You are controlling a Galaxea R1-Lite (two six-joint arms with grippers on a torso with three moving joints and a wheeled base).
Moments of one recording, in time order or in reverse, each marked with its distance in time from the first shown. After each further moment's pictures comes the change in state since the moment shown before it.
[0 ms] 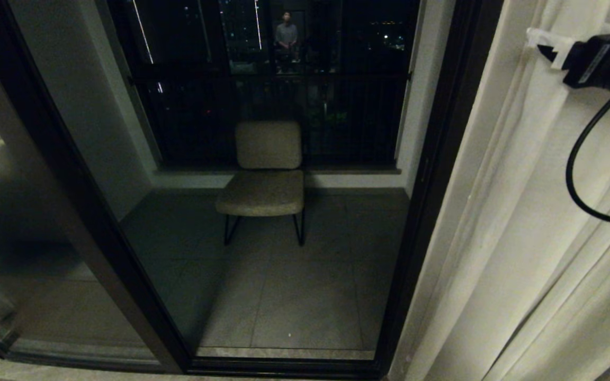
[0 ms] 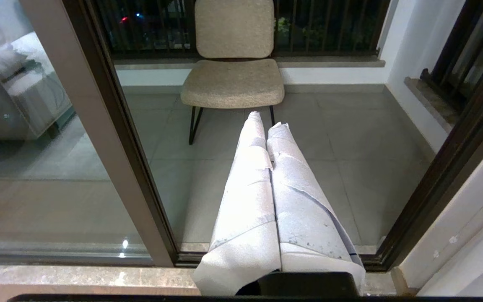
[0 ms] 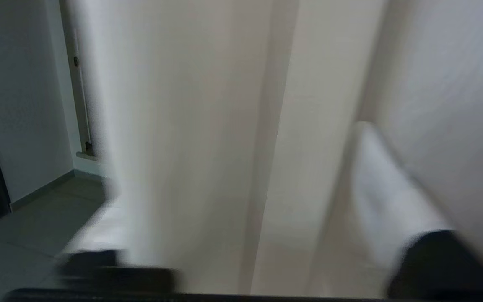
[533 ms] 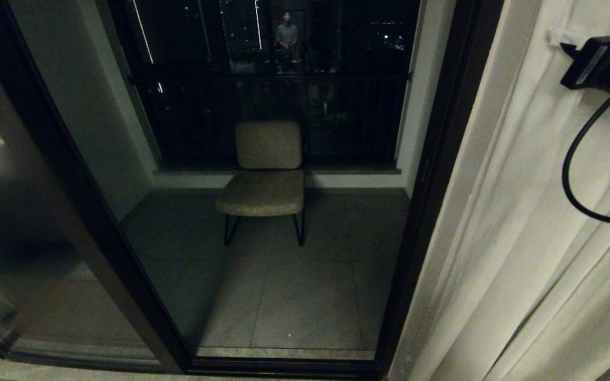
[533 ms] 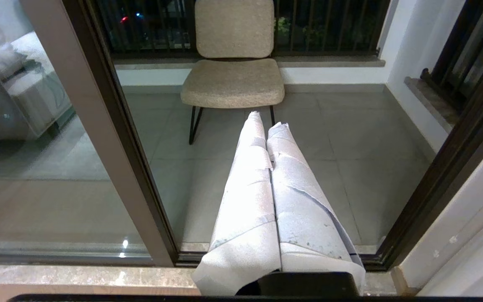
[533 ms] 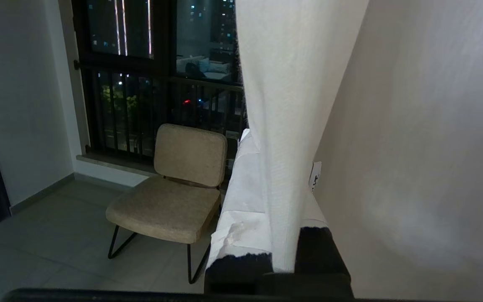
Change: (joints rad) left arm 0.000 0.000 0.000 0.000 0.000 0.000; right arm -0.002 0.010 0.006 -0.025 -0.001 0.007
